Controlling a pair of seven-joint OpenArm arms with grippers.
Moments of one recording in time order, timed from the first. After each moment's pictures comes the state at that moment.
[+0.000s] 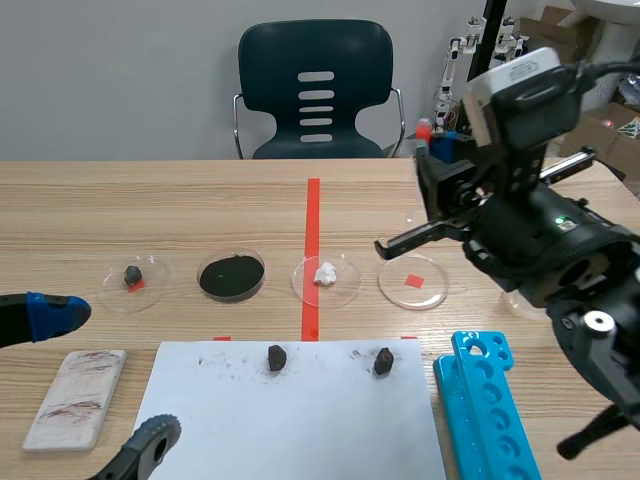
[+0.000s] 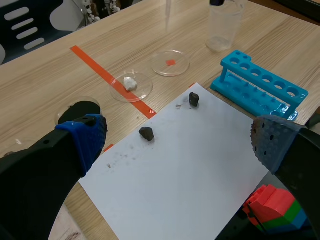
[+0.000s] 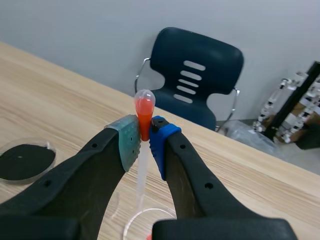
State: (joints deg) left arm 62.1 -23.8 -12.1 125.7 -4.0 -33.5 -18.3; right arm -13.5 11.5 -7.1 99.8 -5.4 12.3 11.4
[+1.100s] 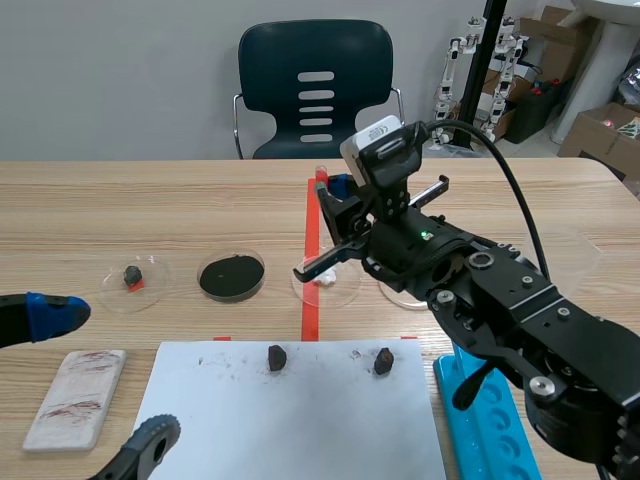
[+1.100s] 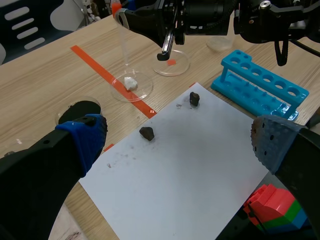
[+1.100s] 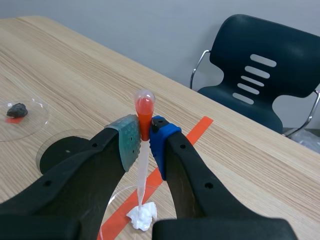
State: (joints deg) left arm 62.1 -23.8 -12.1 125.6 -4.0 -33.5 -18.3; right arm 5.8 10.1 -23.8 71.4 -1.8 12.2 20.1
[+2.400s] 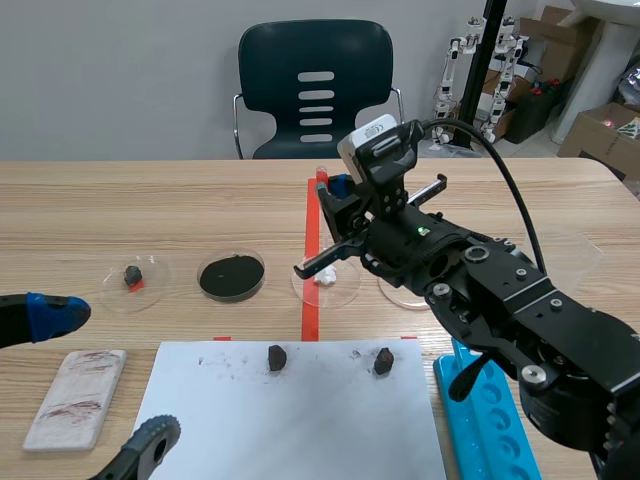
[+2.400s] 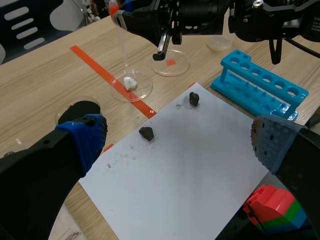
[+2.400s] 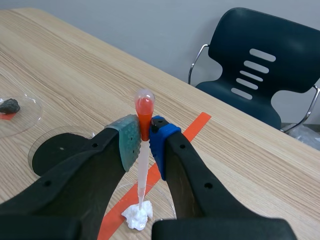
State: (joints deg) left arm 62.1 -23.8 -12.1 125.6 -4.0 -33.5 -18.3; right arm 7.3 9.7 -23.8 69.9 -2.0 12.1 18.7
